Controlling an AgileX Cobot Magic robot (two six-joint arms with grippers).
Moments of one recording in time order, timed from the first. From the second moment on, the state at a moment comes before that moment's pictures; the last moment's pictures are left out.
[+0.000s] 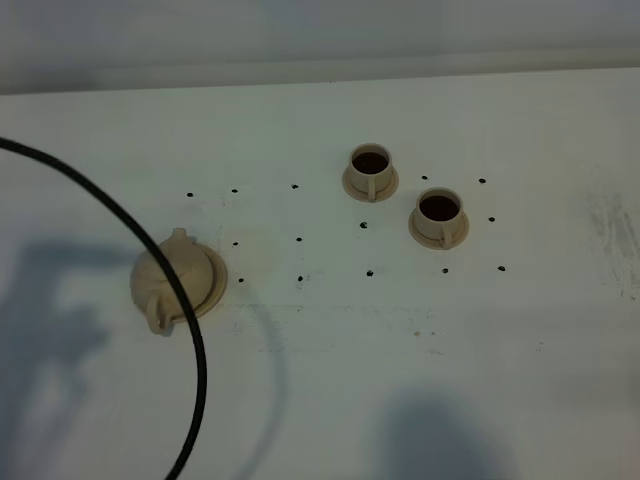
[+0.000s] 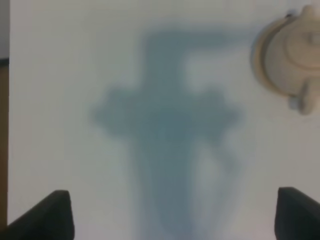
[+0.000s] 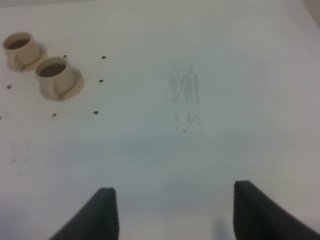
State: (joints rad) left arm -0.05 0.85 -1.03 0.15 1.16 0.03; right arm 0.08 -0.01 -0.52 -0.04 1.11 0.08
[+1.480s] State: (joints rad) left arm -0.05 -0.01 -0.51 0.01 1.07 -0.01; right arm 0.08 -0.01 -0.52 -0.04 1.11 0.08
